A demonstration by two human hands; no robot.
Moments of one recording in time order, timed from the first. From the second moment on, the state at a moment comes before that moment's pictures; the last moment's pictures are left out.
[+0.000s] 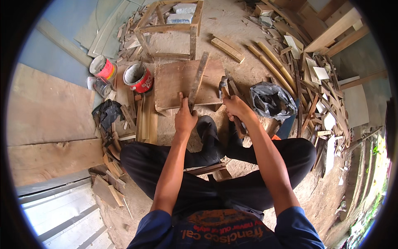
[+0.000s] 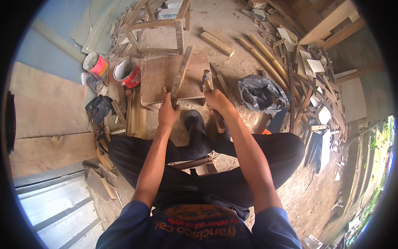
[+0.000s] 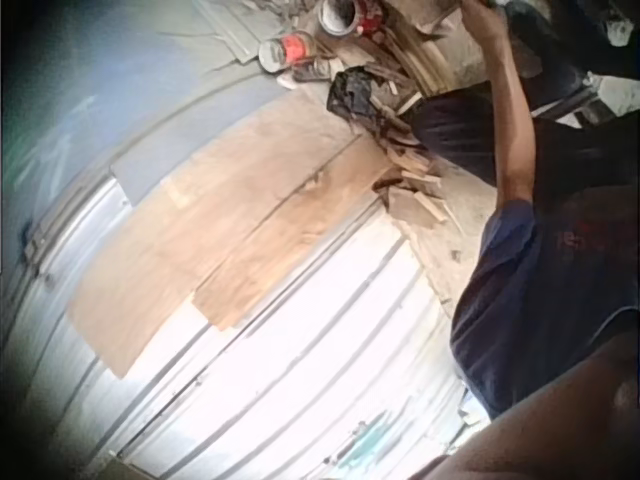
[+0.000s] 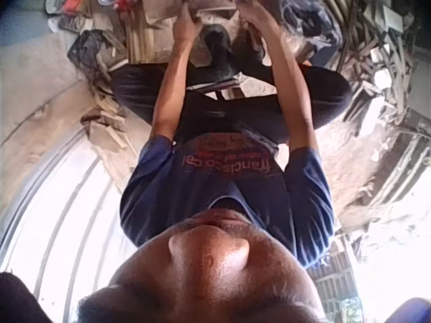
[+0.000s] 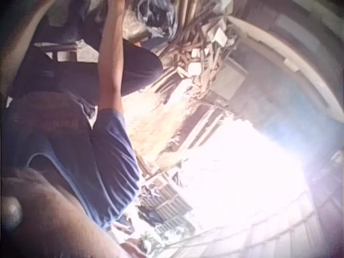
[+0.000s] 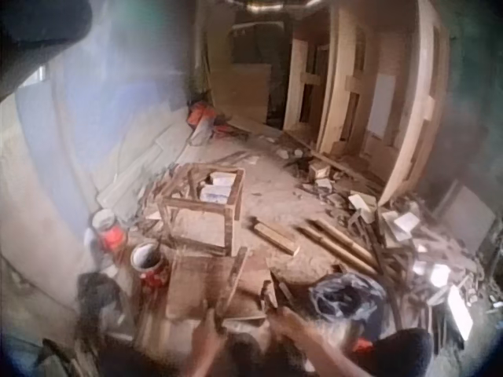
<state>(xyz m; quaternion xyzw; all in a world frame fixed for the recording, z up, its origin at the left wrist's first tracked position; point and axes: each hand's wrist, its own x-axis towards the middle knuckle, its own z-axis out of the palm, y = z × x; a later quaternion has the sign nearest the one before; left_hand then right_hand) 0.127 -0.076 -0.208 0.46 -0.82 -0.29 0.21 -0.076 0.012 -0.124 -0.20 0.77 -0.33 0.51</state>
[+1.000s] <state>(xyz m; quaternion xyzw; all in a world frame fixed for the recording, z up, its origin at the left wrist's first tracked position) 0.117 -0.052 -0.158 0.32 -0.57 -0.70 0.29 -0.042 0.136 -0.118 -0.02 0.65 -0.62 0.44</state>
